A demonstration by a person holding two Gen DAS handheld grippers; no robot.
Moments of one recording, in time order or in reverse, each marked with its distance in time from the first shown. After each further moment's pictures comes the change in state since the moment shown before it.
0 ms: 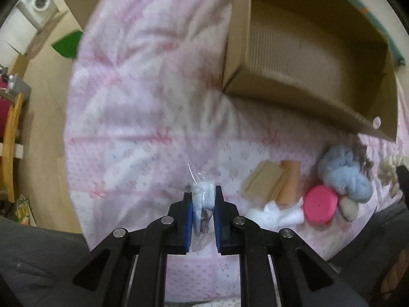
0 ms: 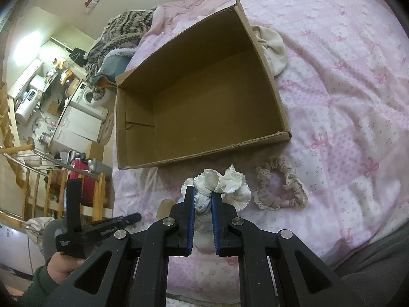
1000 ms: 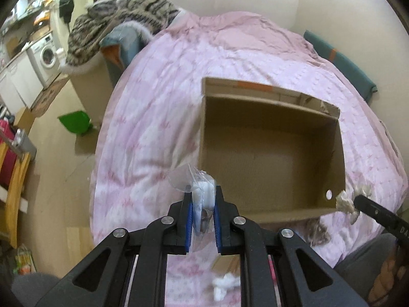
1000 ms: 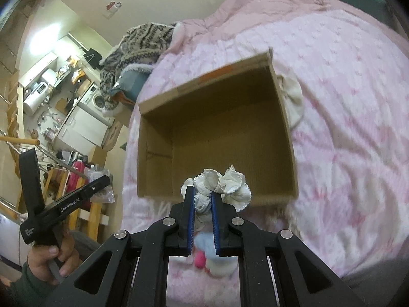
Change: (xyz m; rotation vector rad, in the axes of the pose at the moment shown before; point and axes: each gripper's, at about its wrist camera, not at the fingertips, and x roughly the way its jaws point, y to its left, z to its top) left arm -0.118 -0.032 0.068 0.087 -0.415 -0.025; right arm -0.032 0.032 0.048 -0.117 -0.113 -0.001
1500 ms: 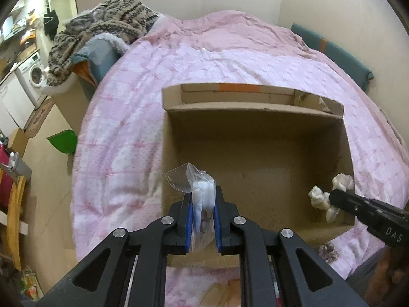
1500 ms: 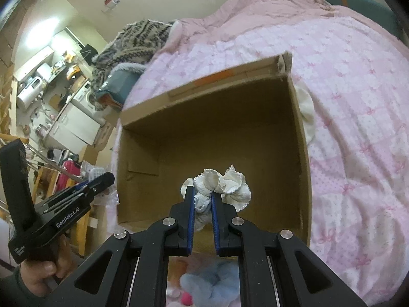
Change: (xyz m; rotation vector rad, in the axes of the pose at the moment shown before) left arm 0.060 -0.043 0.022 0.086 -0.014 -0.014; right arm 0.058 -0.005 0.033 -0.027 0.010 -0.045
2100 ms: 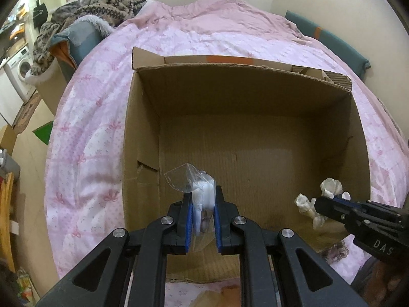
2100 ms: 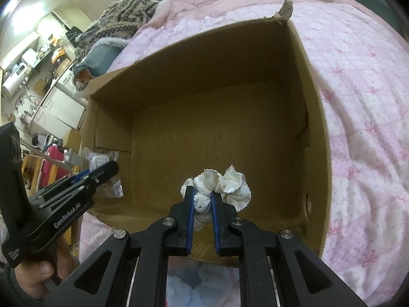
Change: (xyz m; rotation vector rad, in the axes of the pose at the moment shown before) left arm 0.048 -0.009 -0.022 0.008 0.054 -0.046; right arm 0.044 -0.010 -0.020 -0.011 0.113 -0.081
